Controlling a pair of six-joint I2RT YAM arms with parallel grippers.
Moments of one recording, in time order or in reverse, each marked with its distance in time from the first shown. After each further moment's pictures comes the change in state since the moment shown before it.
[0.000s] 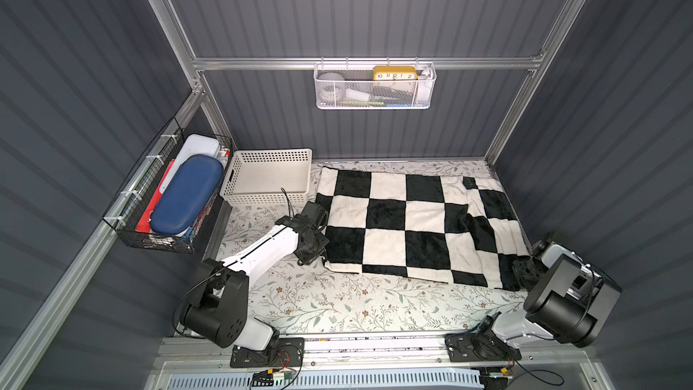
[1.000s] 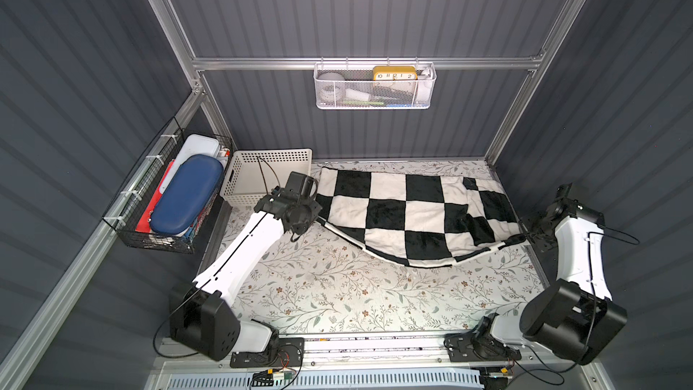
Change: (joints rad) left arm 0.072 -0.021 0.374 -0.078 -0.093 0.036; right arm 0.174 -0.088 0.502 -0.301 -0.168 -0.029
